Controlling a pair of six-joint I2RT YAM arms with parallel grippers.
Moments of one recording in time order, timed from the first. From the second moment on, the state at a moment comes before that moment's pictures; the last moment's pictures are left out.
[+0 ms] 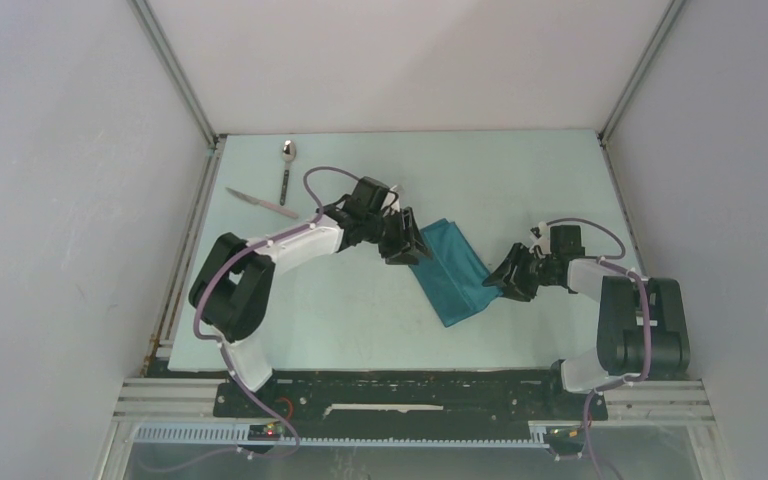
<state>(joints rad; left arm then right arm) -0.62 1.77 1.20 -0.27 0.53 -0.84 -0.06 1.49 0.59 -0.22 -0.67 0.48</state>
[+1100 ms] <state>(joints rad) -0.69 2.06 1.24 -0.08 0.49 -1.00 0.20 1.42 0.69 -0.27 -0.55 0.43</state>
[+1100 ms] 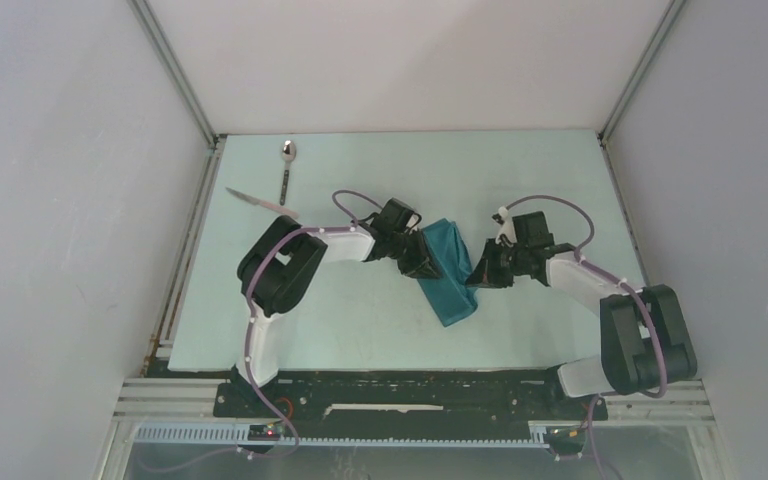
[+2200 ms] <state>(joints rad) -0.69 2.07 1.17 0.05 0.49 -1.03 0.43 1.52 0.62 0.00 -0.62 0.64</state>
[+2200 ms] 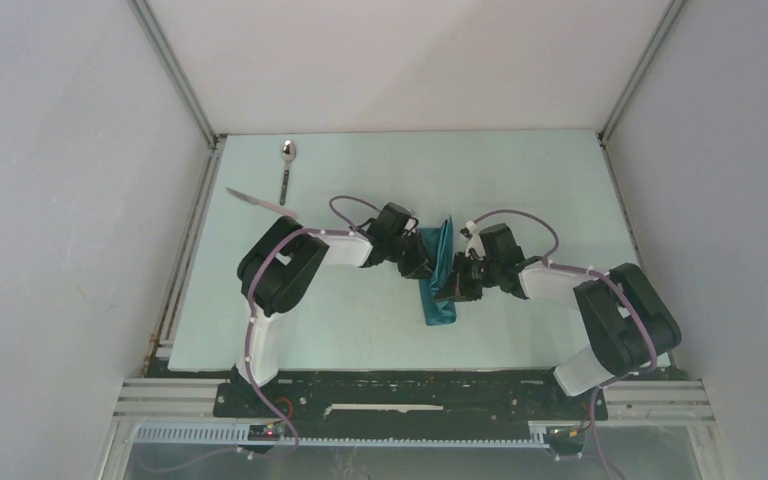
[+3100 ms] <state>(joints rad) -0.65 1.78 1.13 -0.11 0.27 -0.94 0.43 1.62 0.56 0.17 -0.68 0.68</state>
